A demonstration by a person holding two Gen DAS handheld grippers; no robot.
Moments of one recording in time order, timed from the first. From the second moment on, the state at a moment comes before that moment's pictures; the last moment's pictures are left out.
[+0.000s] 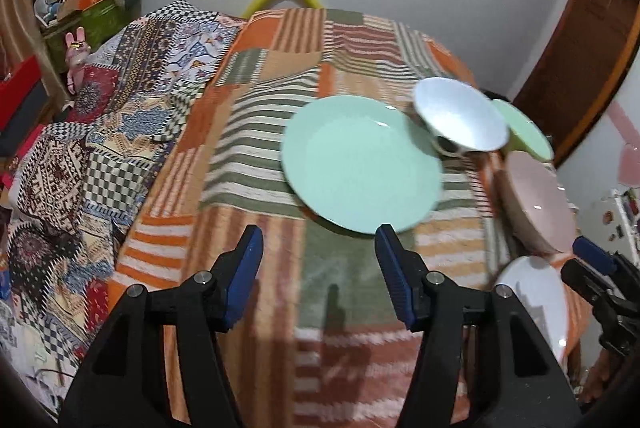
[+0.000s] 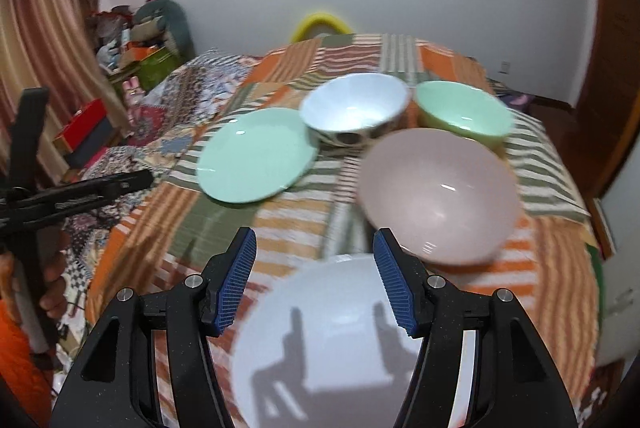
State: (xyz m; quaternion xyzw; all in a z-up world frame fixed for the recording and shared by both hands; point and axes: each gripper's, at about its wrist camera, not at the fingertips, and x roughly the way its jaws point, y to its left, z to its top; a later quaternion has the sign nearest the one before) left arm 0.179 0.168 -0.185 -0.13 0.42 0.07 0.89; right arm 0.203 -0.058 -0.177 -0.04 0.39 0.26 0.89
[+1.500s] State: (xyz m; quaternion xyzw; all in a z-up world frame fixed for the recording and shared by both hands) left arm 0.295 0.234 -0.261 -0.17 0.47 0.03 0.87; right arm 0.323 0.021 -0.244 -0.06 0.51 0.23 0.82
